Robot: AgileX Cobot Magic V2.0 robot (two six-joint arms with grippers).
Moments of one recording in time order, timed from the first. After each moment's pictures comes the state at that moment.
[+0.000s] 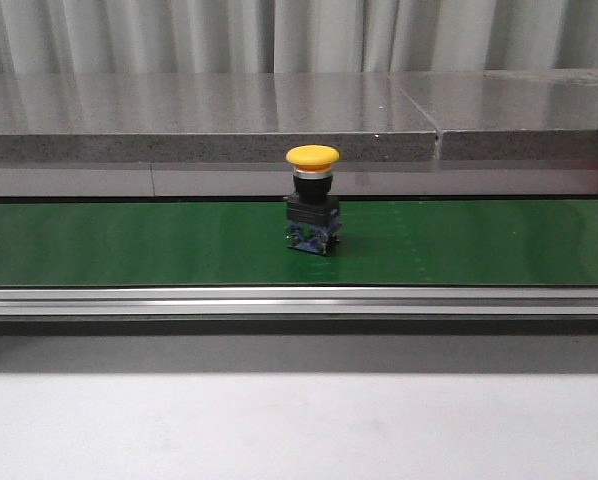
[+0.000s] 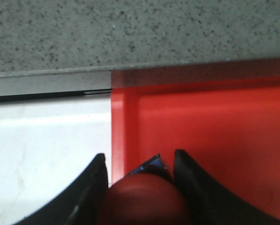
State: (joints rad) left arm 0.01 0.51 -0.51 0.10 0.34 -0.18; right arm -0.37 2.09 -1.77 0.36 0.69 -0.40
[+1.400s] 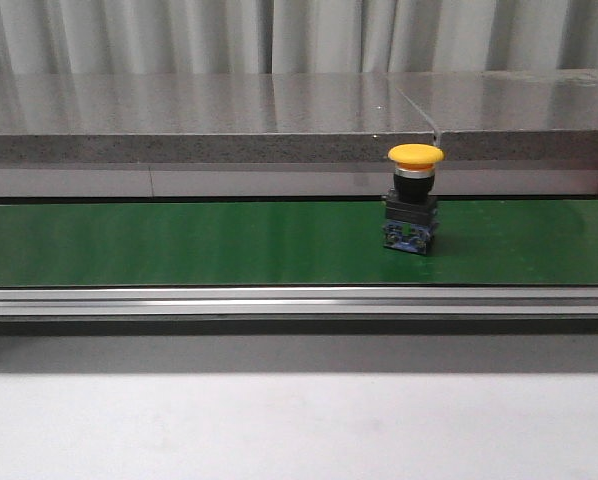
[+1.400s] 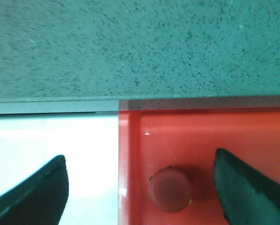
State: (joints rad) left arm 0.01 0.51 -0.51 0.10 0.34 -0.18; right arm -0.38 2.03 -1.93 0.35 0.86 -0.40
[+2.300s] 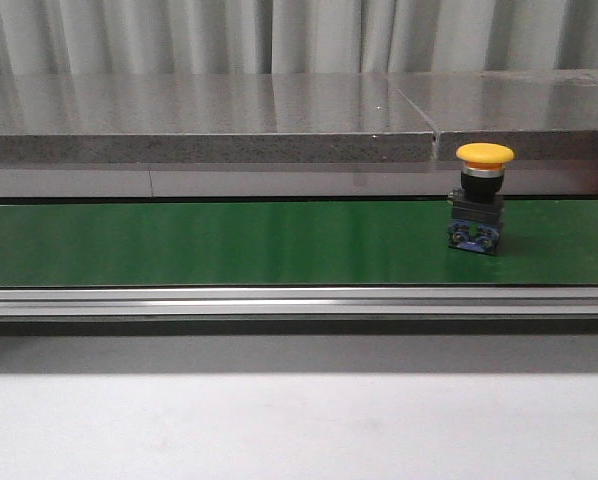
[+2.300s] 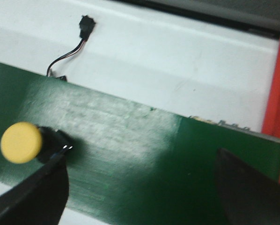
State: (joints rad) left arm 0.01 0.51 -0.51 0.10 0.34 -0.18; right arm -0.13 1.42 -1.30 0.38 0.96 -0.48
